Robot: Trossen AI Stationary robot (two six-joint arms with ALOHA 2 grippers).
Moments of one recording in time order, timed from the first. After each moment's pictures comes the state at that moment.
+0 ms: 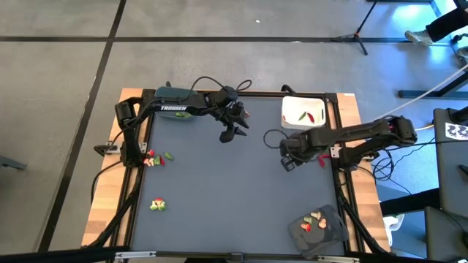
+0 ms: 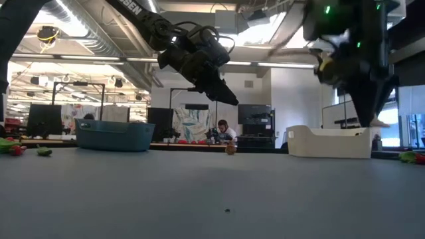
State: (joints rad) left arm 0.42 1.88 1.30 -0.20 0.54 0.38; right arm 0.07 1.34 0.90 -1.07 0.03 1.05
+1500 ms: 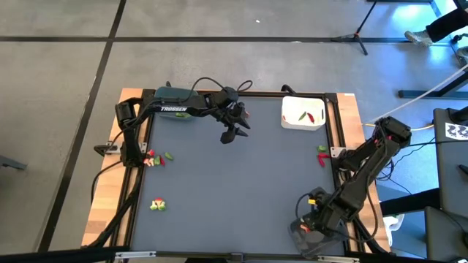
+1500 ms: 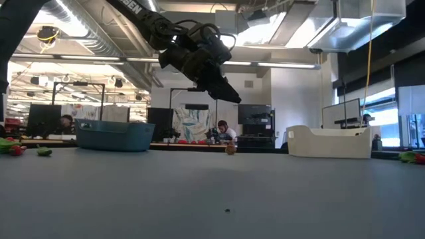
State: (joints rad) left arm 0.41 1.88 1.30 -0.17 0.54 0.38; right arm 0.94 1.44 0.96 -0.90 -0.15 2.03
